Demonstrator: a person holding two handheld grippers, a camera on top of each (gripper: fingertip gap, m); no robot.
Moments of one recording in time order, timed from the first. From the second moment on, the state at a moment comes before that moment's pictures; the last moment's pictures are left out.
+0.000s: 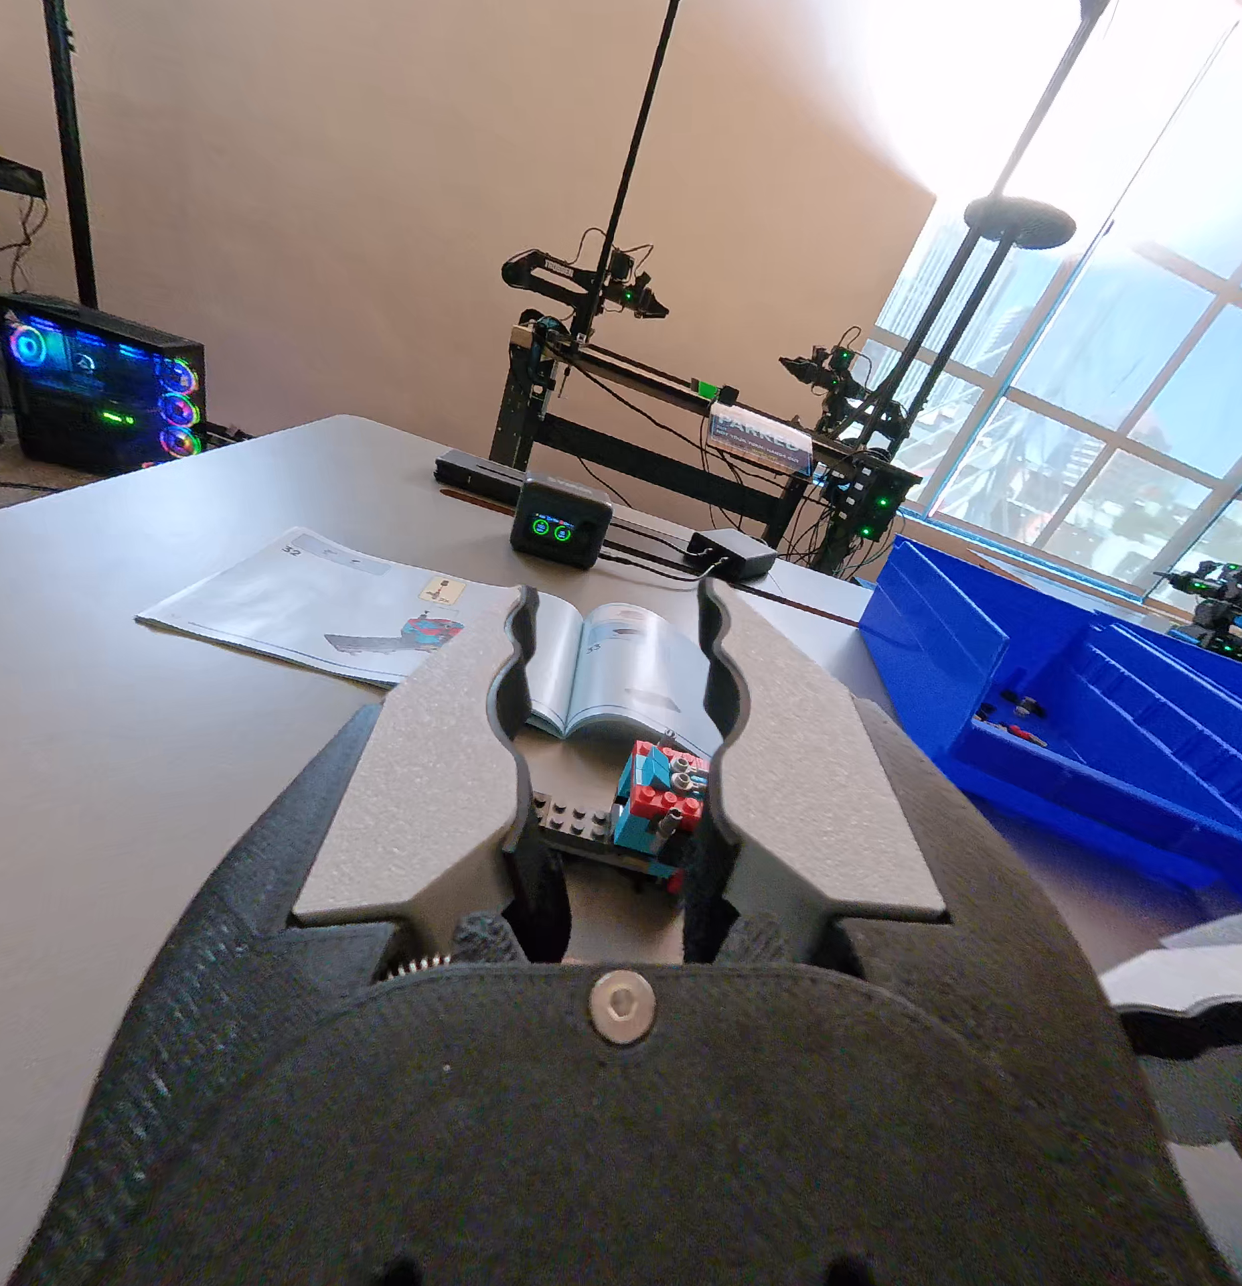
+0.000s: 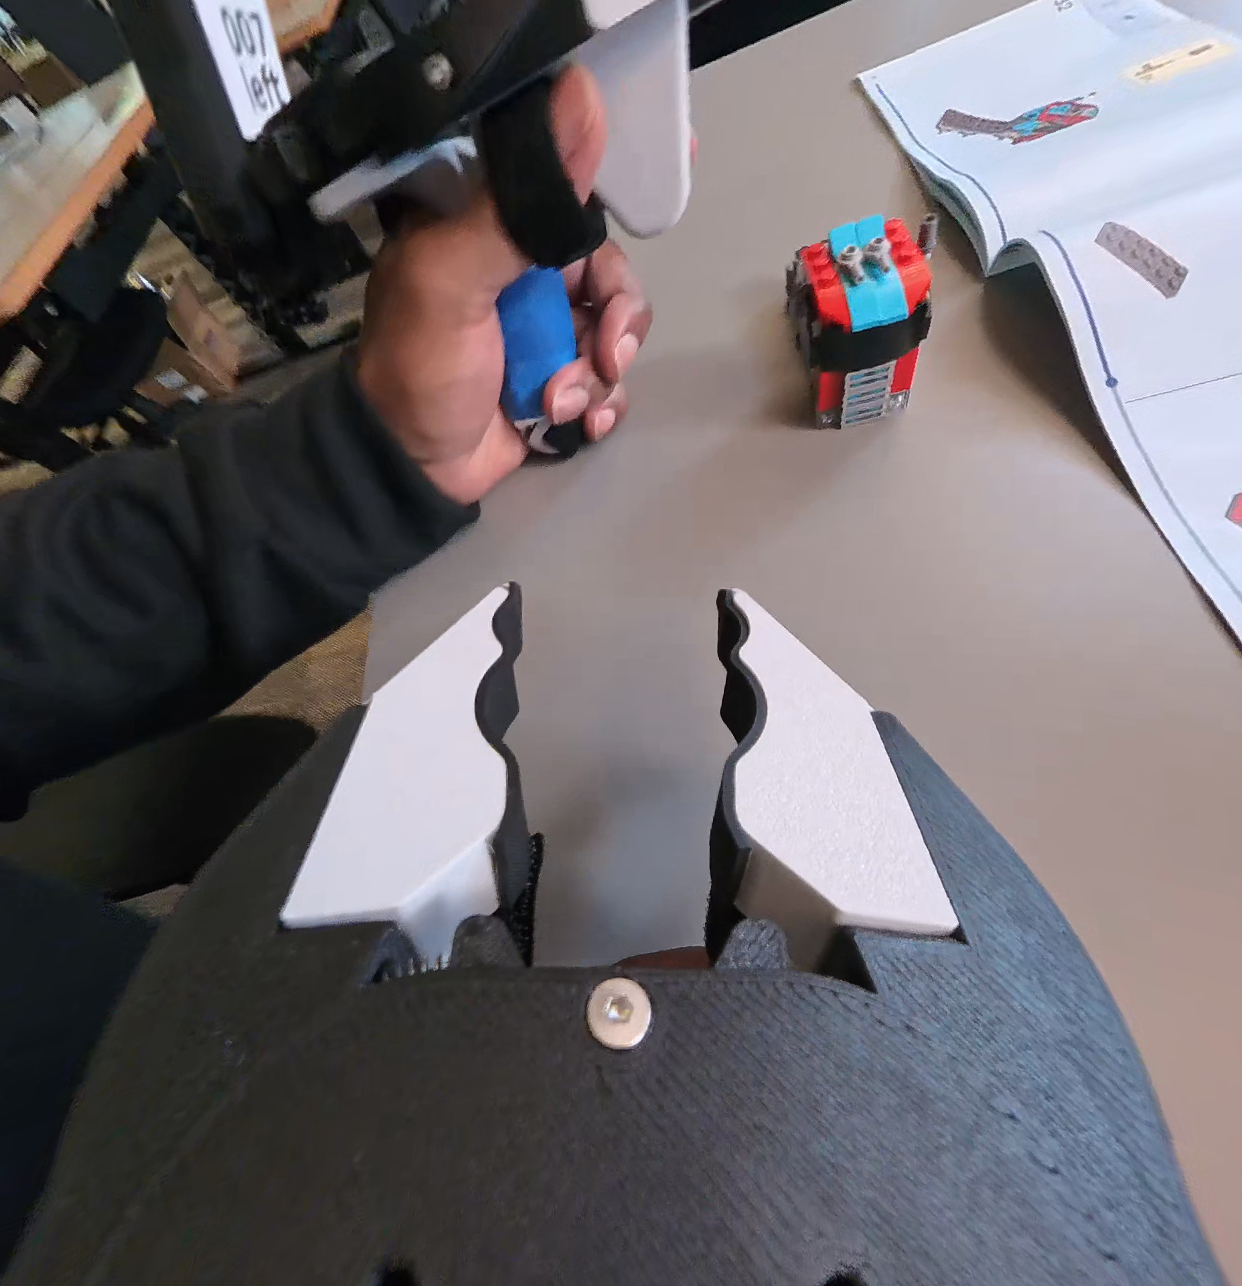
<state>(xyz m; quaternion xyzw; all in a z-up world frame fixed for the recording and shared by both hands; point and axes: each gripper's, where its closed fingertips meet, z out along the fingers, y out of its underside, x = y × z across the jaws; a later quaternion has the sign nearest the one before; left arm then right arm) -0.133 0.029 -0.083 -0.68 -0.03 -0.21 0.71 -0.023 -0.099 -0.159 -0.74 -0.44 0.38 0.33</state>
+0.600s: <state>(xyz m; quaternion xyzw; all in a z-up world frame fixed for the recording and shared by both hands) -0.121 0.024 -0.081 -0.68 0.00 -0.18 0.71 -0.008 -0.102 -0.146 -0.72 -0.41 0.44 0.35</state>
